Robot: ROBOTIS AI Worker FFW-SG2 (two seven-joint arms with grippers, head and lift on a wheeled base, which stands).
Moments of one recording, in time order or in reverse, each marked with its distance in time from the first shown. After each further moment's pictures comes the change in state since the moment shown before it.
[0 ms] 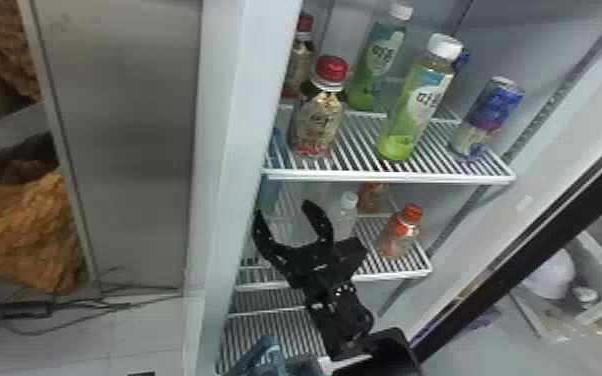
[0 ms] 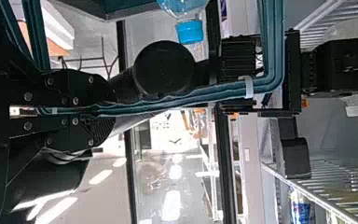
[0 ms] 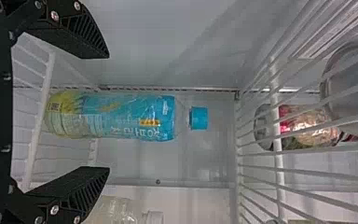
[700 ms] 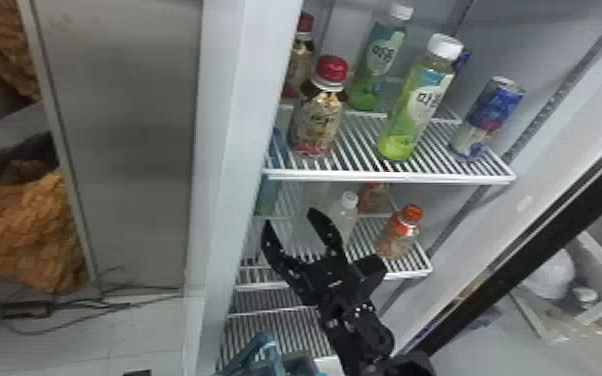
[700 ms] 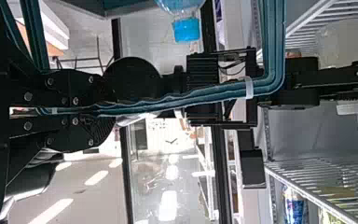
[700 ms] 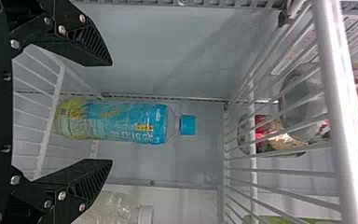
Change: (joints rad) left arm 0.007 -0.002 0.007 -0.010 -0.001 -0.012 0.000; right arm 0.157 -0.001 -0.070 -0.211 0.032 0.056 0.064
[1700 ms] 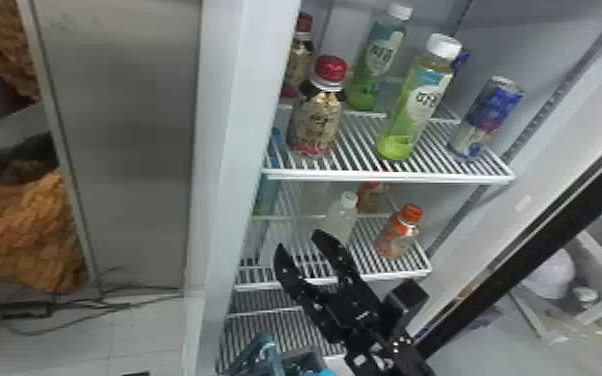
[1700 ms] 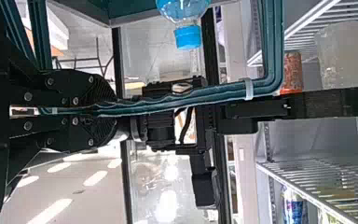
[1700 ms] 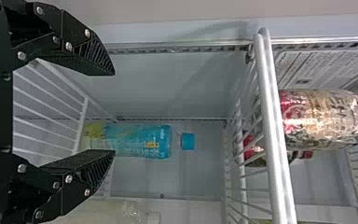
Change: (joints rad) left arm 0.006 0.000 0.004 0.000 -0.002 -0.002 -0.002; right arm 0.256 -0.023 -0.075 -0.342 -0.050 0.160 0.115
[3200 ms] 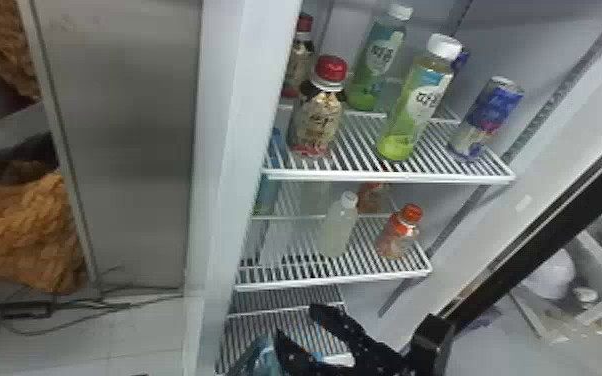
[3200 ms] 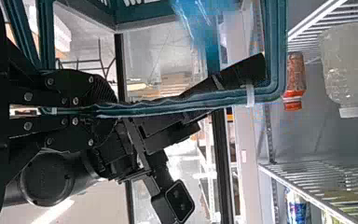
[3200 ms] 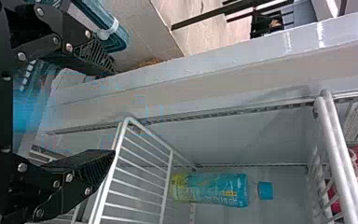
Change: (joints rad) left arm 0.002 0.005 0.000 0.001 -0.004 0.004 0.001; right arm 0.341 -0.069 -0.107 -0.448 -0.036 0.489 0.166
